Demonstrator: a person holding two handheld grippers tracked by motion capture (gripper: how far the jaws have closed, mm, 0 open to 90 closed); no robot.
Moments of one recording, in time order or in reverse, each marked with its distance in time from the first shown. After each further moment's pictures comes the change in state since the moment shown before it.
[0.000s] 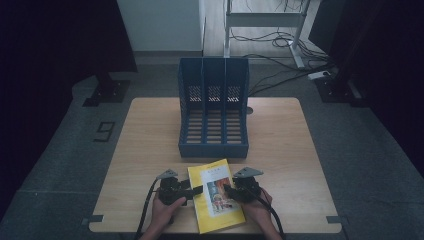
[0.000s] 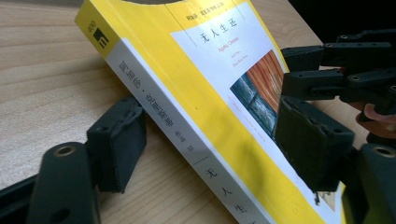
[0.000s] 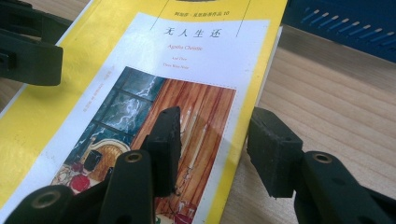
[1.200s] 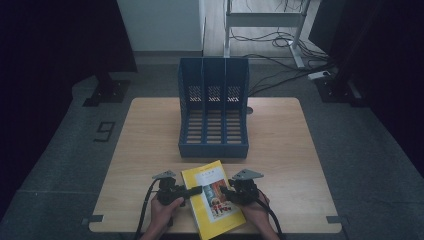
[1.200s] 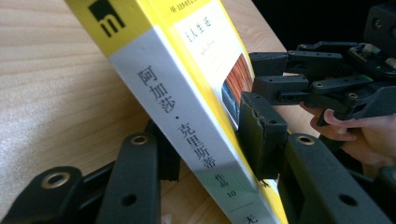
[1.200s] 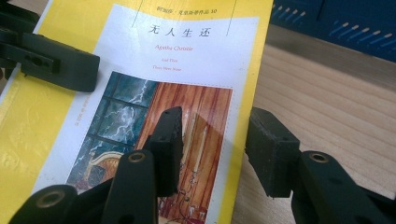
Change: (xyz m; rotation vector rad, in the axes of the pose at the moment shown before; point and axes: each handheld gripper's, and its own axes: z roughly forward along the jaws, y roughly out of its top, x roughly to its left) left arm -0.002 0.001 -0.009 0.002 -0.140 -0.053; right arm 0.010 -0.001 -0.004 -0.054 0.072 0.008
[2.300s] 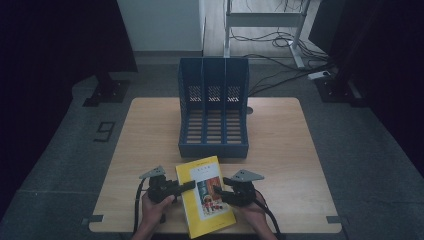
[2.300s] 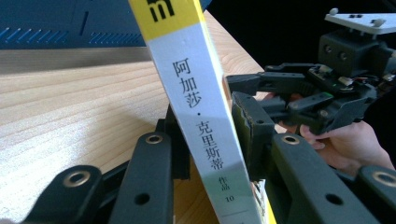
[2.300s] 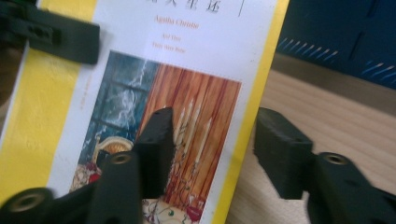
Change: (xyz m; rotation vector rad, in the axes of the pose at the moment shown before) left arm -0.012 0.015 -0.033 -0.086 -0.041 0.114; right arm 0.011 0.005 -0.003 -0.103 0.089 -0.017
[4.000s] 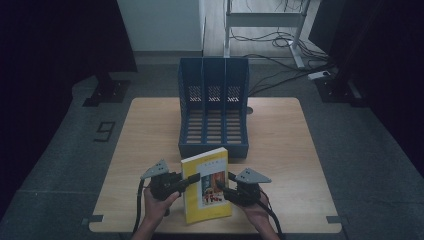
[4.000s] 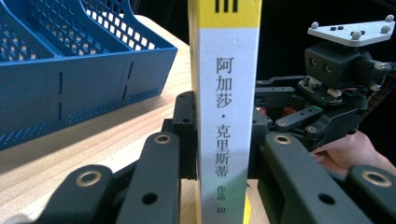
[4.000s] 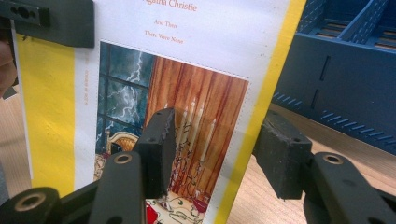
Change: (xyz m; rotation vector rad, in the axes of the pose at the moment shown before) left arm -0.040 0.030 -0.002 -0.086 0.005 0.205; right arm 0.009 0.015 -0.026 -0.126 -0.058 -0.053
